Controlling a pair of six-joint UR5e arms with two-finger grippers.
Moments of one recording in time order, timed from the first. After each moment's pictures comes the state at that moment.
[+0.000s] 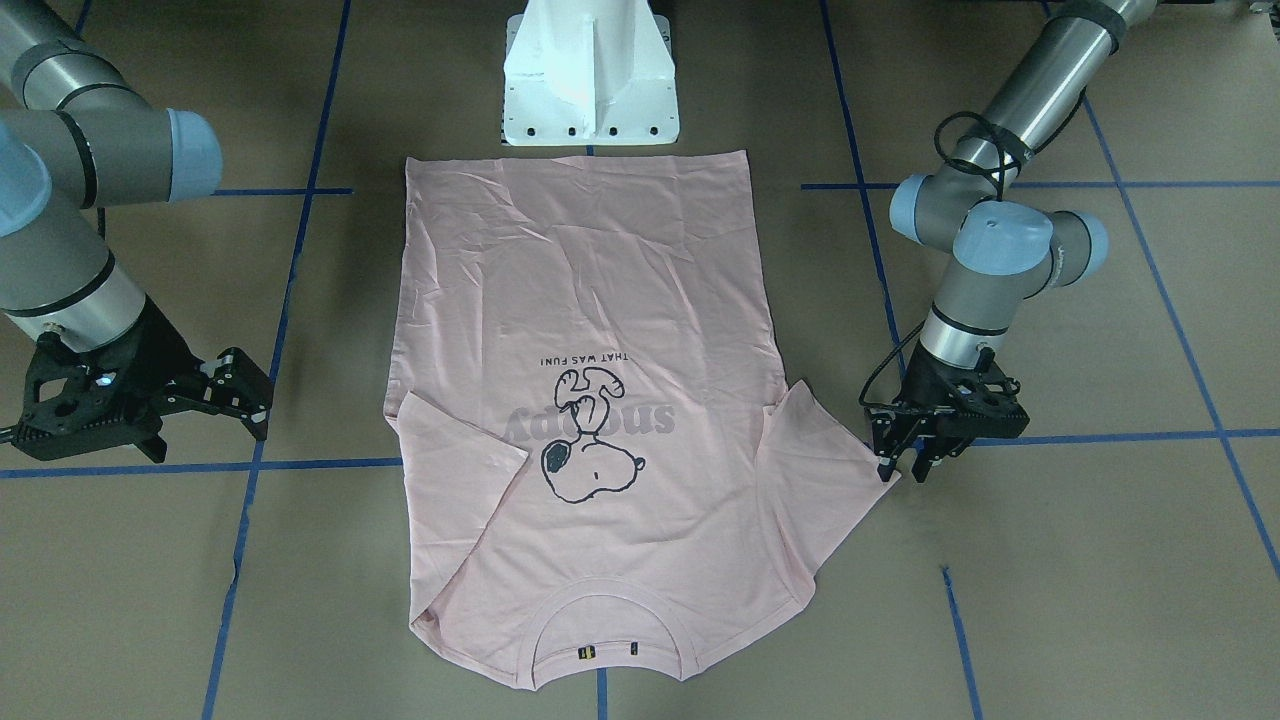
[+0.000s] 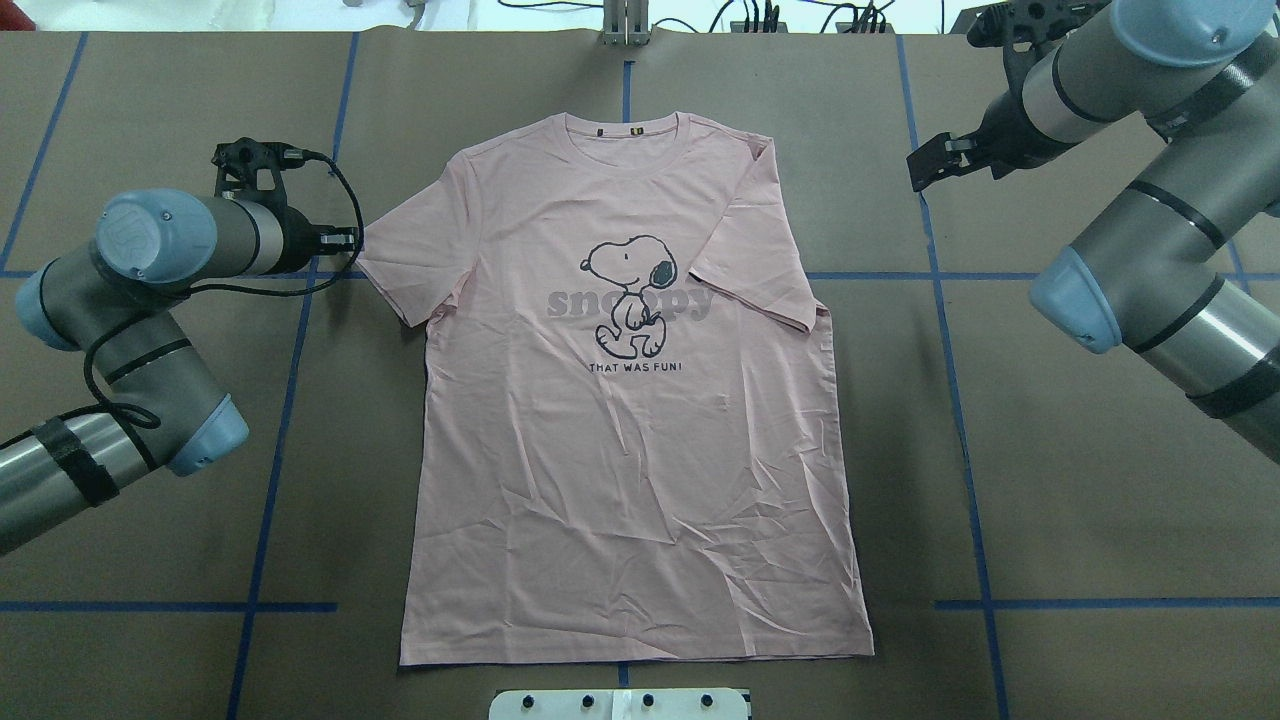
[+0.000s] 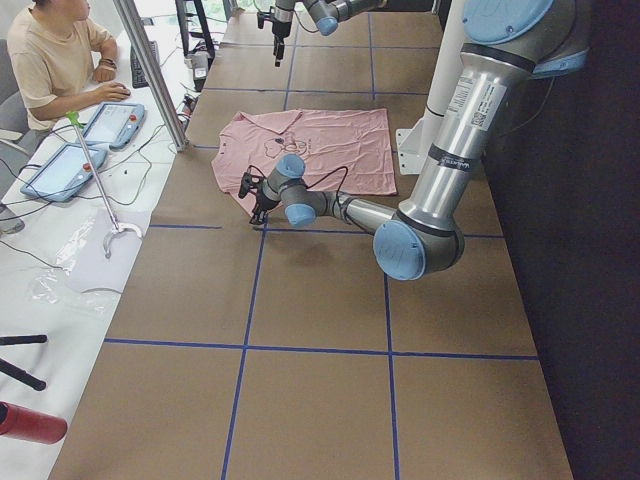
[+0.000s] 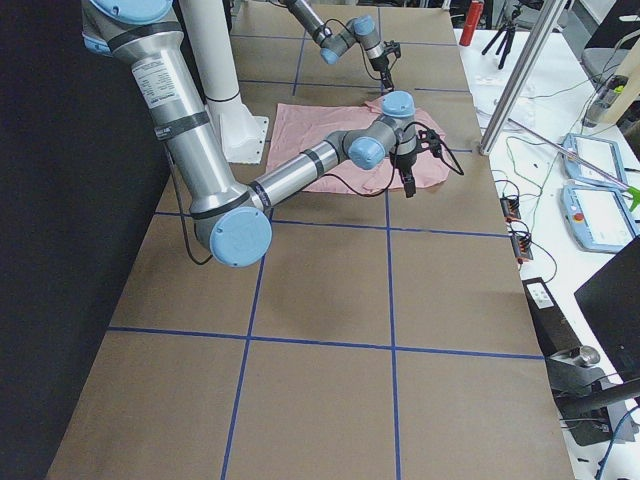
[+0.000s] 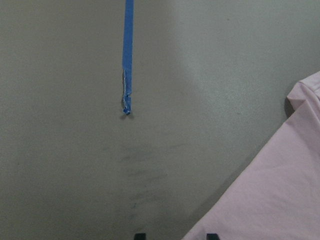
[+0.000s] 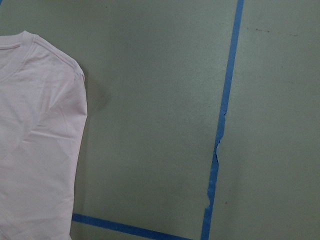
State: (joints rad) left arm -0.77 -1.97 -1.33 -2.41 -1.67 -1.08; right arm 0.99 -1.15 1.66 -1.32 2.05 0.70
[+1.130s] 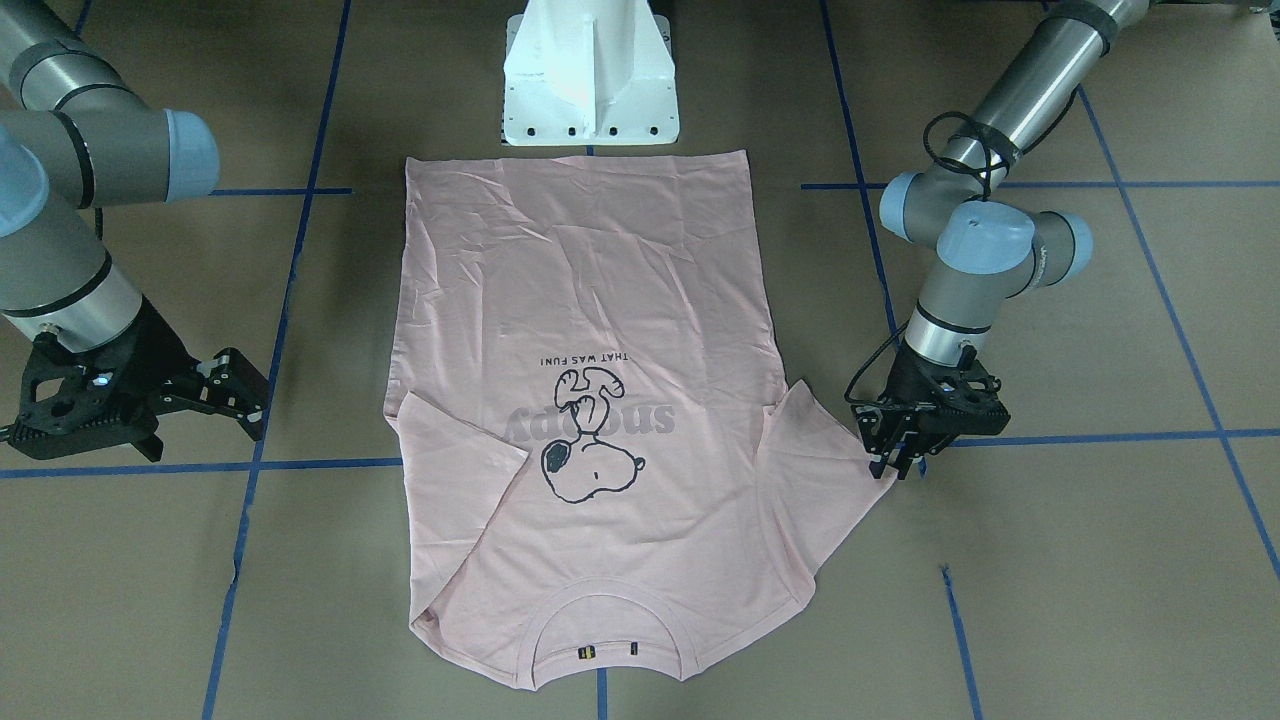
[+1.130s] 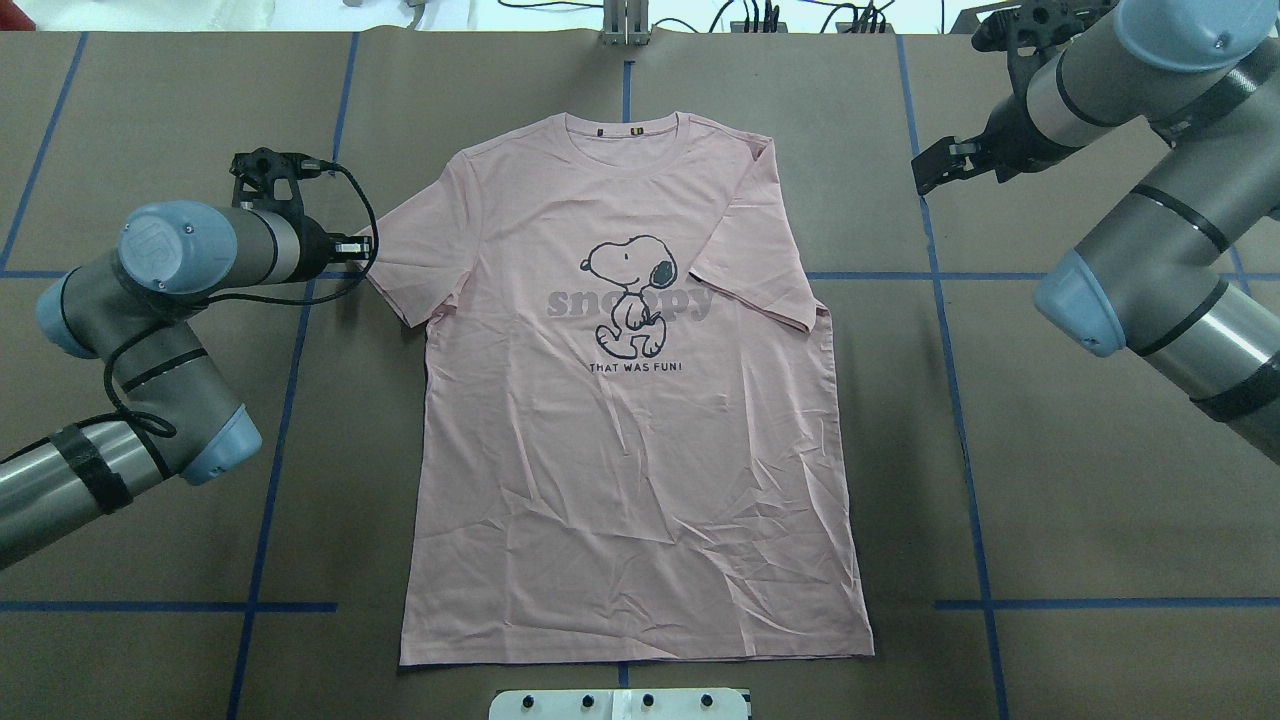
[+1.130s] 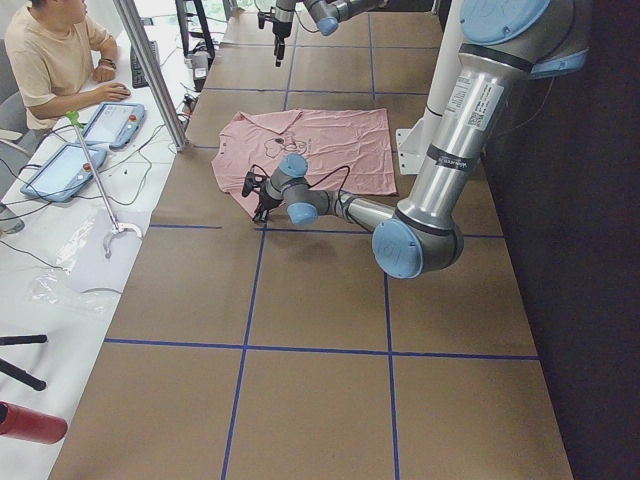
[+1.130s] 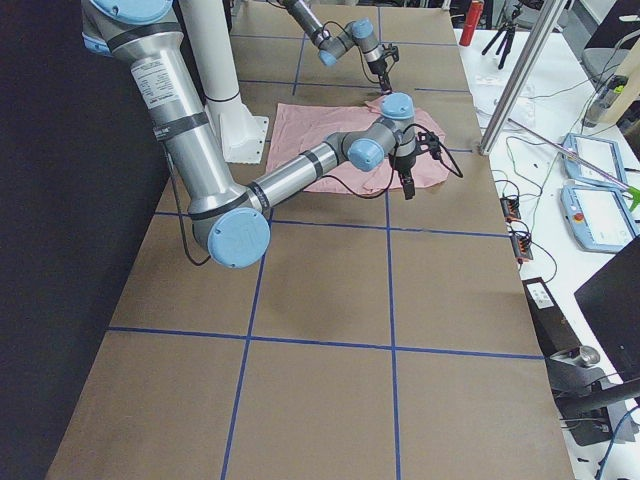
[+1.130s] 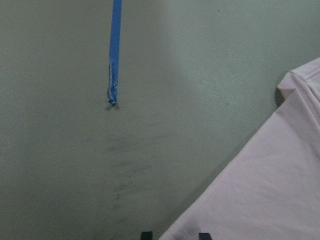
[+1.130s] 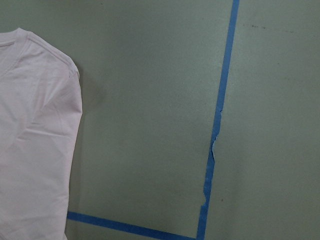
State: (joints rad) left arm -0.75 -1.98 -1.33 -2.41 -1.66 -1.08; right arm 0.99 -1.16 1.66 -1.32 2.04 0.70
